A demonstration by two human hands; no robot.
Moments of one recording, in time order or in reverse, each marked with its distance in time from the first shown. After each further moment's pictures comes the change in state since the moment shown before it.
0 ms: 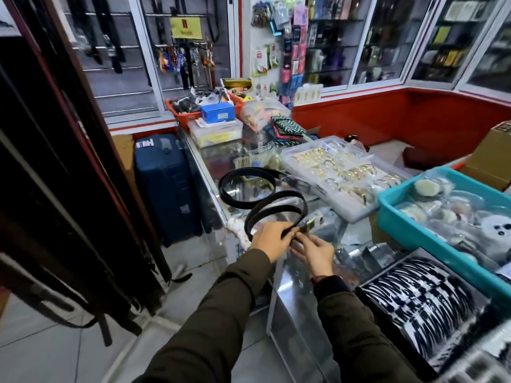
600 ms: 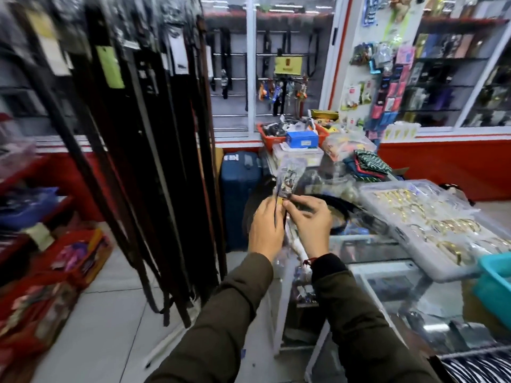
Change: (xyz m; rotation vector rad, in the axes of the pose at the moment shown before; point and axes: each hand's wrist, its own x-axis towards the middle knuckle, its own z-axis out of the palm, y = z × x) left_hand -0.065 -0.043 -0.124 -0.135 0.786 -0.099; right_hand -0.052 -0.016 0.172 -0.372 -0.435 -0.676
